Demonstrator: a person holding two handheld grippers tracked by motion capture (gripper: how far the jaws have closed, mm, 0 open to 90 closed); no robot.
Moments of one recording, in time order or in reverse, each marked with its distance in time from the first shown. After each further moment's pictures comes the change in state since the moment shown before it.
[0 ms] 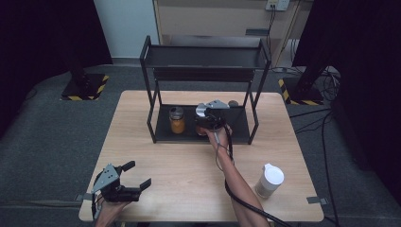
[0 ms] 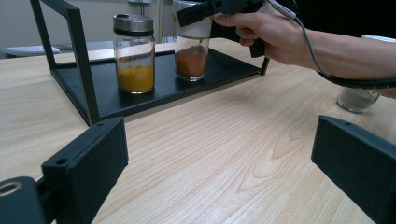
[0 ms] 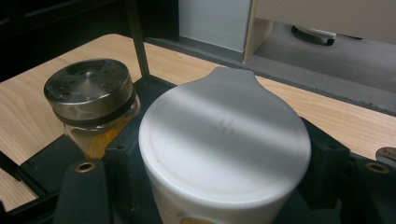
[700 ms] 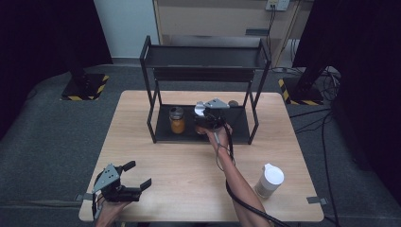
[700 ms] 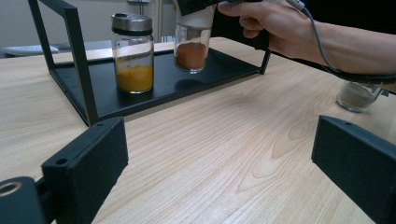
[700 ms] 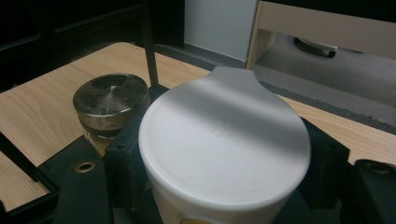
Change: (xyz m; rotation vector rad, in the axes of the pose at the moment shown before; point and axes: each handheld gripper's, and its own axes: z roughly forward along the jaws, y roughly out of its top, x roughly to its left) left arm 0.000 0.001 0.001 0.002 -0.002 0.000; right arm 0.005 0.007 -0.011 -0.023 0.012 -0.037
